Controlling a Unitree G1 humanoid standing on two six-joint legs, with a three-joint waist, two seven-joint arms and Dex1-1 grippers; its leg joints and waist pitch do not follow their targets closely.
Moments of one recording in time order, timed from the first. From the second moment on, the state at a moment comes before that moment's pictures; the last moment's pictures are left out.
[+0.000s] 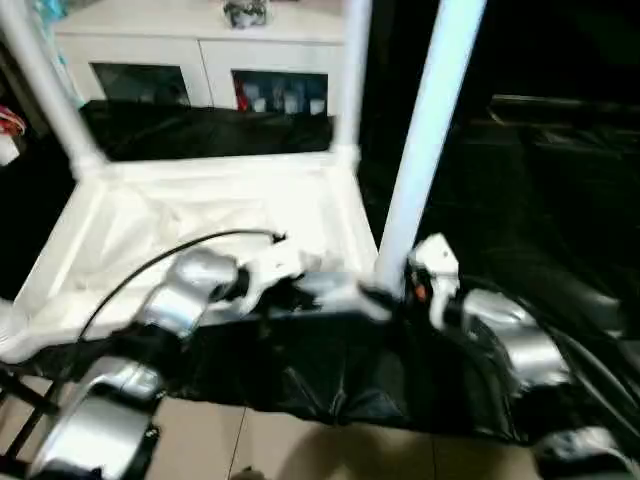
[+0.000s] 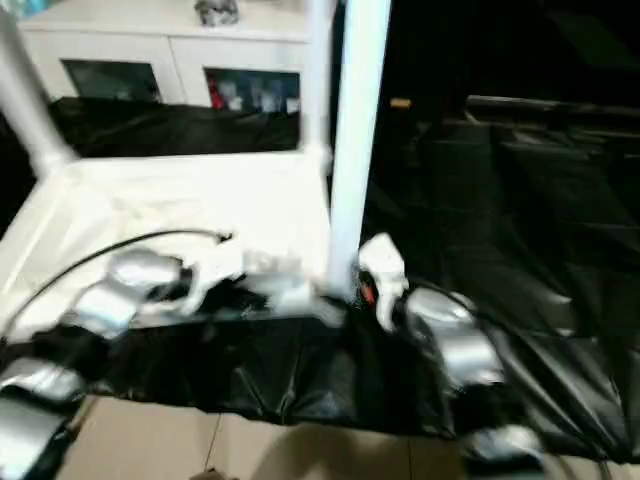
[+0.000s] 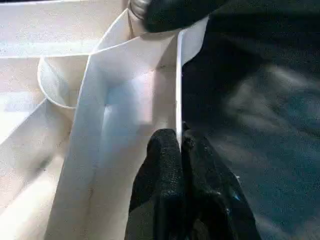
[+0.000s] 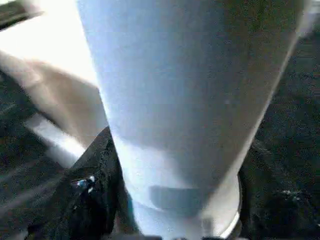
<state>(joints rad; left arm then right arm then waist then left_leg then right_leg) -0.71 0.25 -0.29 0.75 0.15 0.07 -1.06 -0.45 -0.18 0.03 0.57 0.09 0.12 0.63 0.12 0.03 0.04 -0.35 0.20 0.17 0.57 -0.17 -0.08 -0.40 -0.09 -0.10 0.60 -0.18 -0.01</state>
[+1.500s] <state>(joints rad) -0.63 0.35 -0.30 0.65 0.07 -0.01 -1.35 -0.37 -0.40 0.18 0.39 0.16 0.13 1.17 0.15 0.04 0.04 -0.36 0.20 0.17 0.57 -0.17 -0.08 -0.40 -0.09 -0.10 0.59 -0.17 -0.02</state>
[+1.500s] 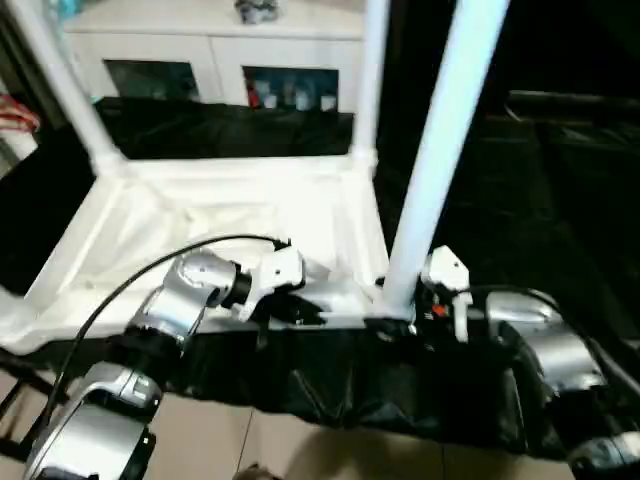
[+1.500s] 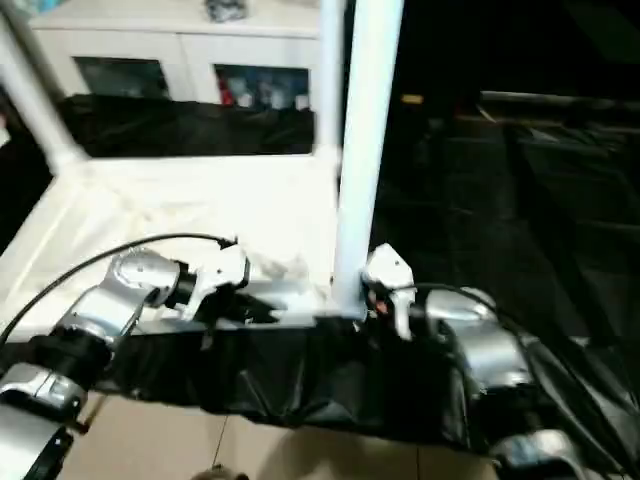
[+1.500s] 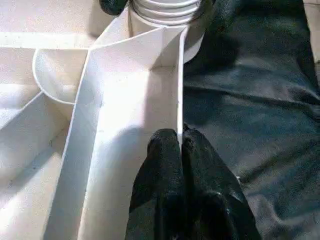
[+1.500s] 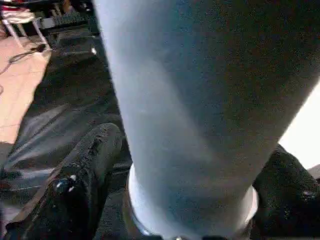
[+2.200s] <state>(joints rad) -0.63 0.31 -0.28 0.65 0.10 0.05 -1.19 -0.37 -0.28 0.08 0.45 0.13 0.14 0.88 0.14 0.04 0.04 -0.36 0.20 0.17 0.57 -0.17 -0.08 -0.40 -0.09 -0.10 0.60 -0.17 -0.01</state>
